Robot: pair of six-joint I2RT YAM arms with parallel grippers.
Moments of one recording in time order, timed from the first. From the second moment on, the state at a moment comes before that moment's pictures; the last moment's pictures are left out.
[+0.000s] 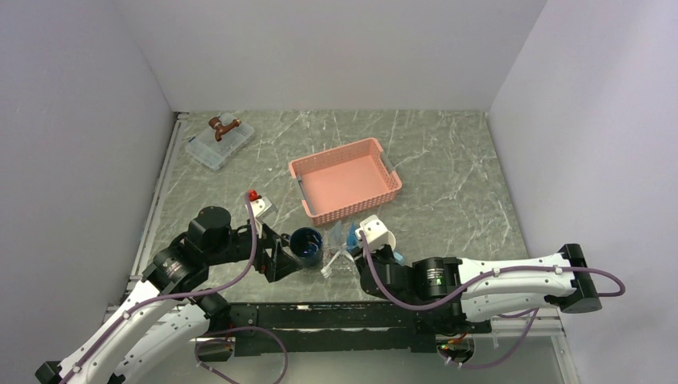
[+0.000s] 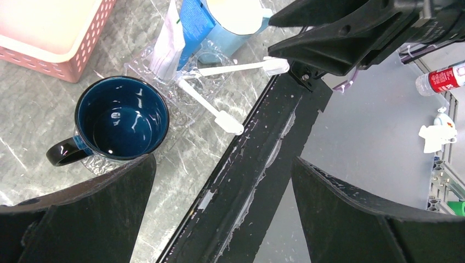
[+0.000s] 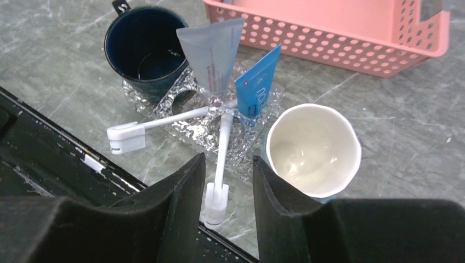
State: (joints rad) left arm -0.66 0.56 0.71 -0.59 0.50 -0.27; right arm 1.55 0.98 0.78 -0.57 0.84 0.59
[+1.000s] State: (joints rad) left arm -0.66 0.64 0.90 -0.73 -0.10 -0.25; right arm 0.99 0.90 0.93 -0.55 0.75 0.28
